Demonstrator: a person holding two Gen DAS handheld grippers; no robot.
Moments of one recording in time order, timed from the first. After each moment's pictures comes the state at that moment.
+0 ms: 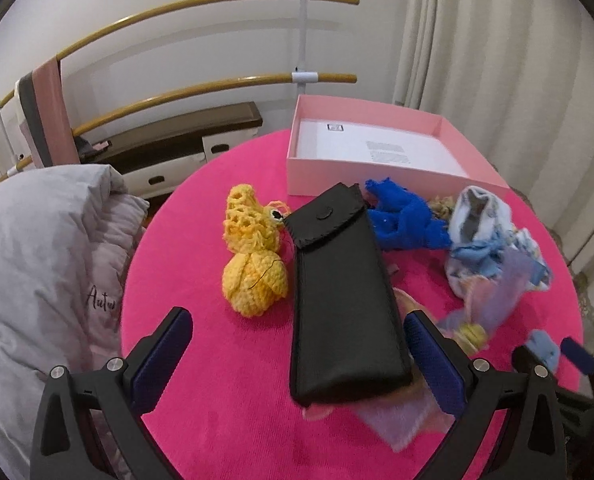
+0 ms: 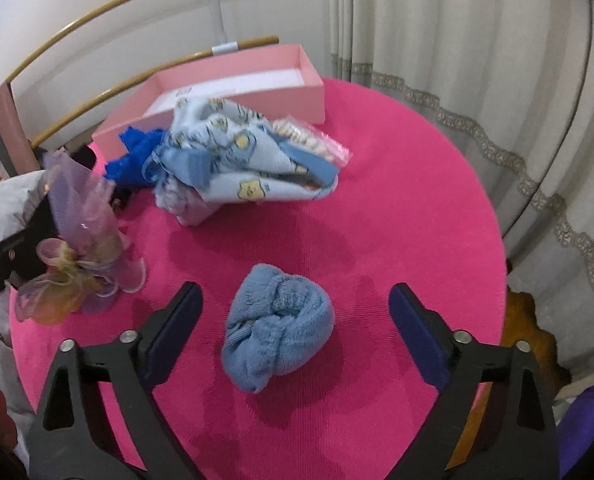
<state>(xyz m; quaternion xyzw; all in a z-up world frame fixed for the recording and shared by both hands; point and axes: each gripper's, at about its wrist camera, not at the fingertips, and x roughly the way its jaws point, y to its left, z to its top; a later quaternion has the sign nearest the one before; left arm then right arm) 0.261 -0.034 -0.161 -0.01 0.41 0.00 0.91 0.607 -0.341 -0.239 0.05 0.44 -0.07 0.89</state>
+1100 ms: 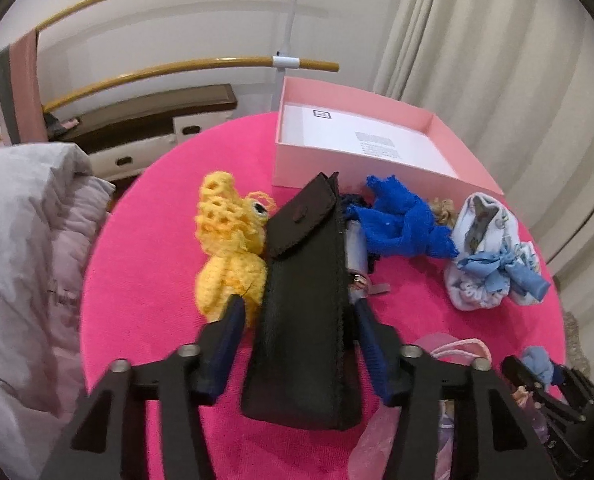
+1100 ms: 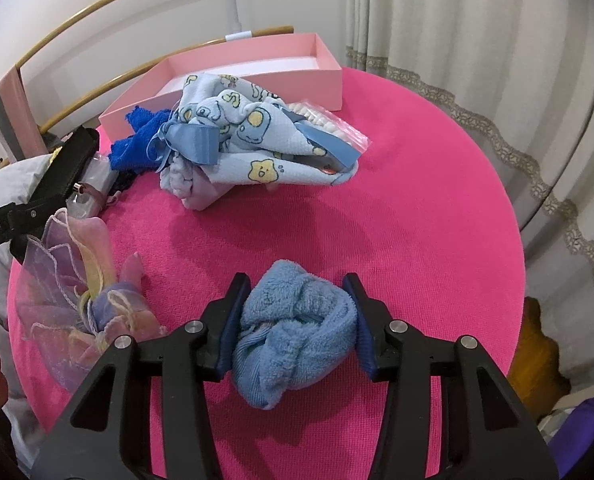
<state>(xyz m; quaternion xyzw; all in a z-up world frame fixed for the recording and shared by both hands) 0.293 -0.014 -0.186 -0.08 0.44 -0.07 0.89 0.610 -0.334 -0.247 0.04 0.45 -0.04 0.89</state>
